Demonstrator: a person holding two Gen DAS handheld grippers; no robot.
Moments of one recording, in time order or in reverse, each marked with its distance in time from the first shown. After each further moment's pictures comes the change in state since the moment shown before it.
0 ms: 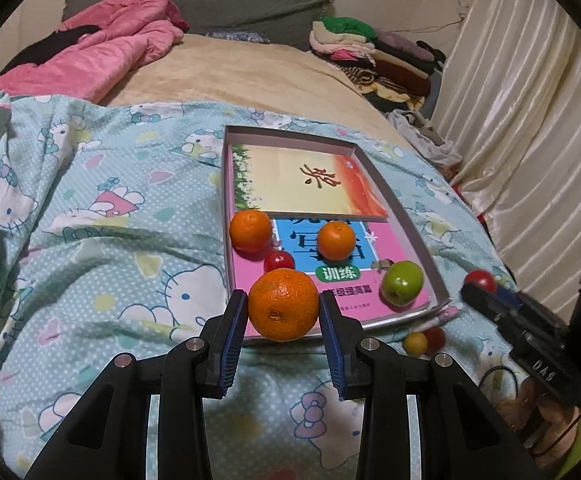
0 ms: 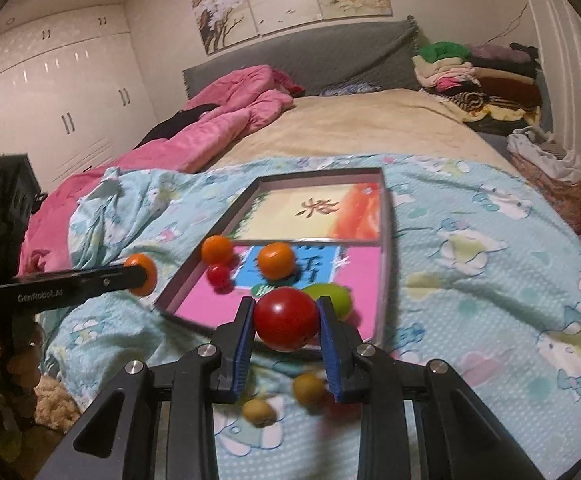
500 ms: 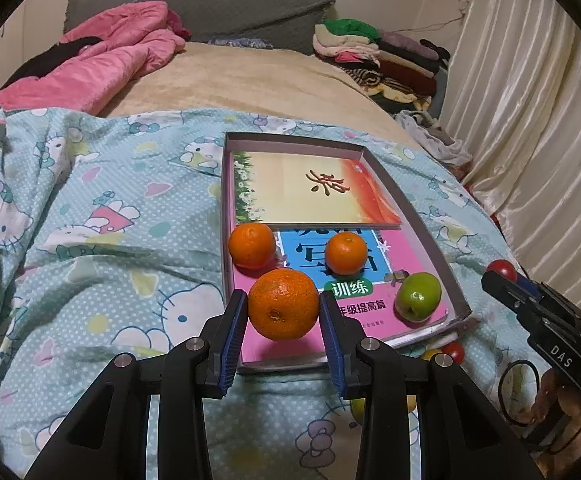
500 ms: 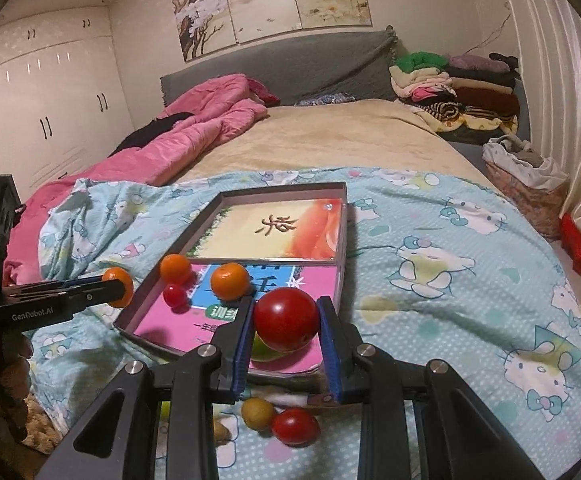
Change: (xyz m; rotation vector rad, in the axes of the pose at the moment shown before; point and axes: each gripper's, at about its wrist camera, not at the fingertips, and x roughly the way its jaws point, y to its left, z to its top) left arm 0.021 -0.008 0.008 0.026 -0.021 0.041; right arm 0.006 -0.021 0.010 0.002 -0.019 -0.093
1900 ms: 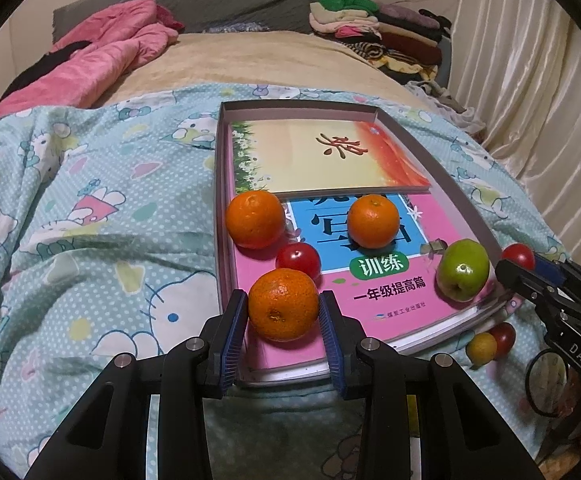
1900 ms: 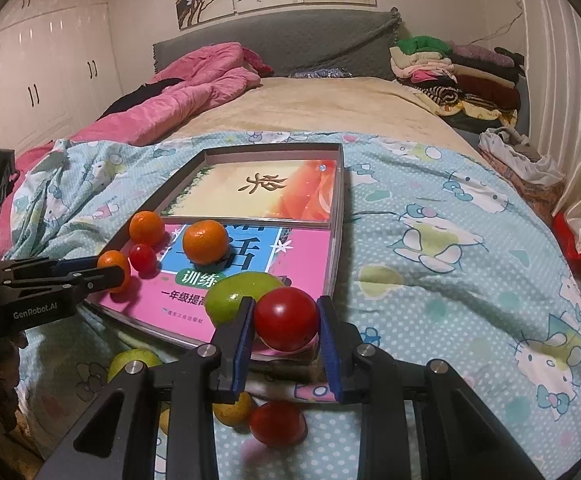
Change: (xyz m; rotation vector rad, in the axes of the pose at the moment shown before) left arm 0.044 -0.004 -0.011 0.081 0.057 0.072; right arm 0.039 0.003 -0.016 -0.057 0.096 -0.062
